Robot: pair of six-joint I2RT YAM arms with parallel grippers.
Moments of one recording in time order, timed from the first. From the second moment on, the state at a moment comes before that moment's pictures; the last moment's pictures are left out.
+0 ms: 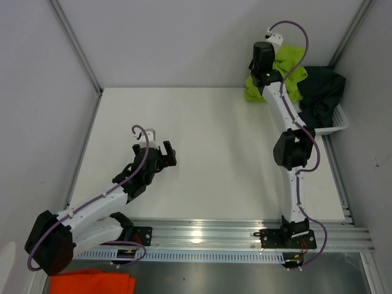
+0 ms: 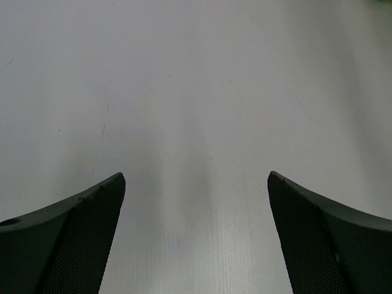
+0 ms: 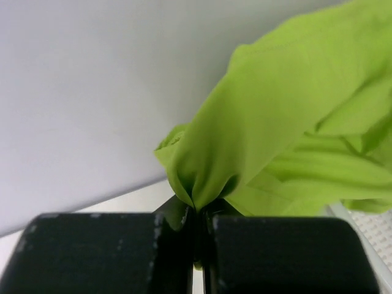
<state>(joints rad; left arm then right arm) -0.61 0.99 0.49 0.06 -0.44 -0.47 0.24 2.34 2.41 -0.34 0.50 0.33</state>
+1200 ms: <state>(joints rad) -0.61 0.54 0.34 0.02 -0.70 -0.52 0.45 1.39 1.29 -0.56 0.18 0.50</state>
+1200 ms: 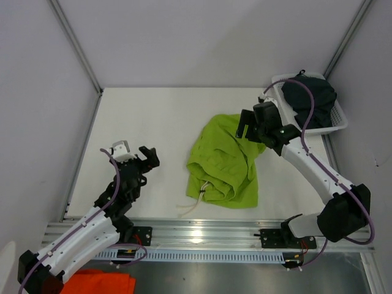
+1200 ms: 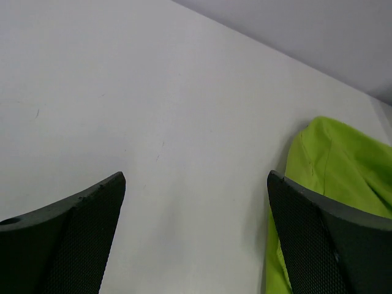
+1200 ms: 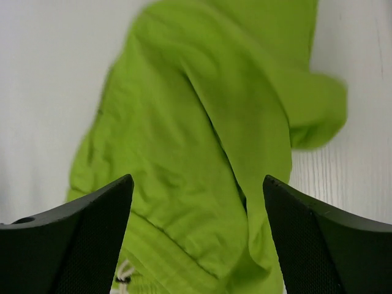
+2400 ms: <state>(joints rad) -0.61 1.20 0.50 0.29 0.14 -0.44 1.21 1.24 0.82 -0.52 0.49 0.77</state>
